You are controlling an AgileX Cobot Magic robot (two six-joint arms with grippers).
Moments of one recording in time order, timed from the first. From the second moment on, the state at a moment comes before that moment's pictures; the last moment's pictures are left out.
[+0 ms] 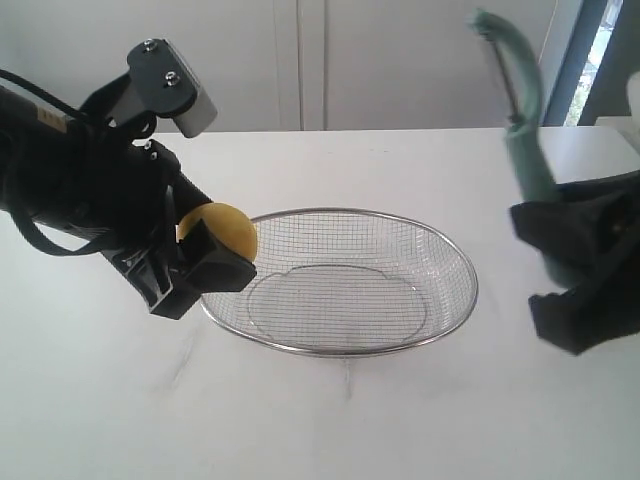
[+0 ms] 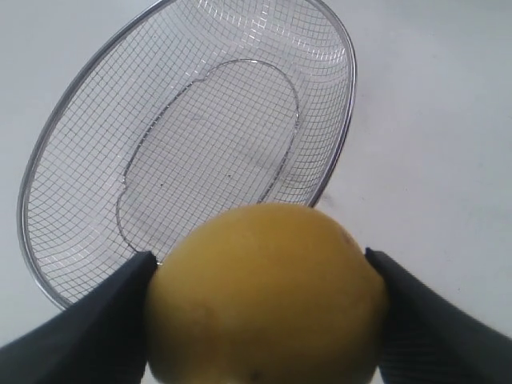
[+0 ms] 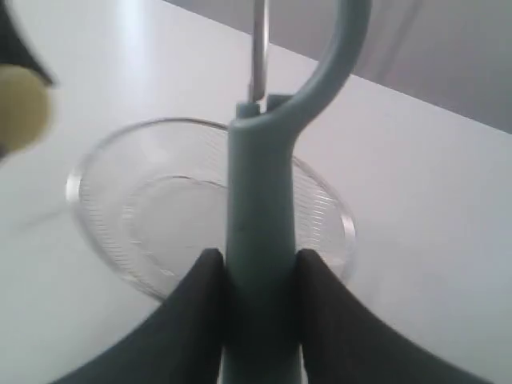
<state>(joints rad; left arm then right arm) -0.63 1.27 -1.00 -0.49 0.70 0.81 0.87 0.73 -0.70 -0.63 0.65 0.61</state>
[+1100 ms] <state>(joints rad) -0.63 1.27 -1.00 -0.49 0.72 0.81 0.57 1.41 -0.73 0.04 0.23 0.00</state>
